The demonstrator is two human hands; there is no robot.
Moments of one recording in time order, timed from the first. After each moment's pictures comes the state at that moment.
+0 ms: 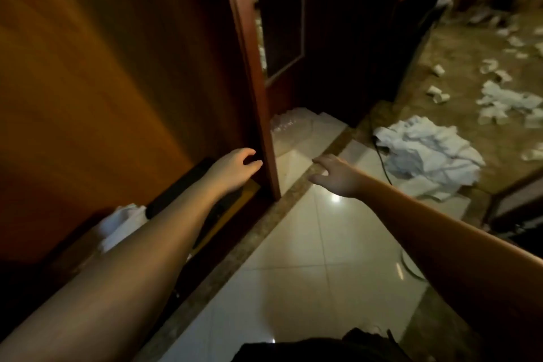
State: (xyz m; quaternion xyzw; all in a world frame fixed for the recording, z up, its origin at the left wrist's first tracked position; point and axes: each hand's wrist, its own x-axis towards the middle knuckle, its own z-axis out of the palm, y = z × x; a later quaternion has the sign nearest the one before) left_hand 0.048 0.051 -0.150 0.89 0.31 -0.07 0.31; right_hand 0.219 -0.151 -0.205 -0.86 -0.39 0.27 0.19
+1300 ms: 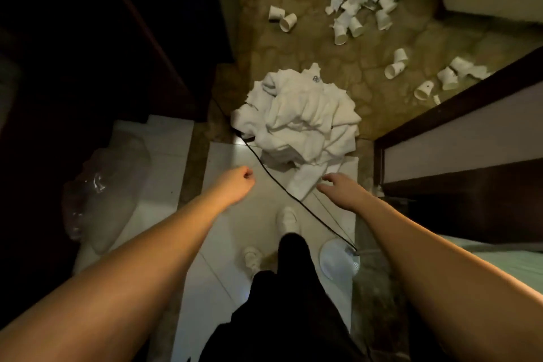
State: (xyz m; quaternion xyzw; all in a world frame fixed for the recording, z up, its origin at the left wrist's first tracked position) left_hand 0.821 -0.096 -0.454 0.89 0.11 -0.35 0.28; right_hand 0.828 -0.369 -0.463 -0.86 0.09 0.43 0.24
